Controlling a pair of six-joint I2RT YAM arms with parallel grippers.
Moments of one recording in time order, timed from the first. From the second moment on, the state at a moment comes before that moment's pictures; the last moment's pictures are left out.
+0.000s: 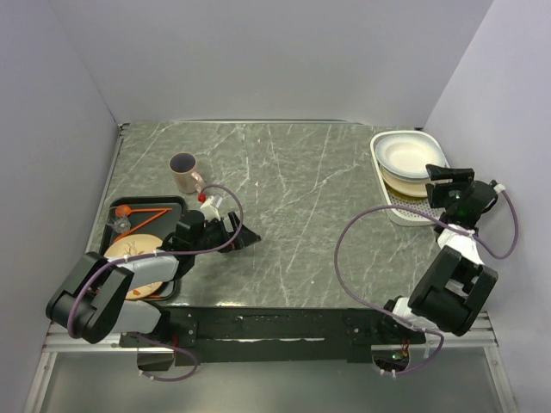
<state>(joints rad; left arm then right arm) -0.47 1.32 0.34 0.55 0.43 -0.78 -0.61 1.35 0.70 0.37 -0.43 1.14</state>
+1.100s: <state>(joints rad) -0.47 1.20 0.41 0.26 0.23 -0.69 -0.43 0.88 0.56 -0.05 -0.33 0.78</state>
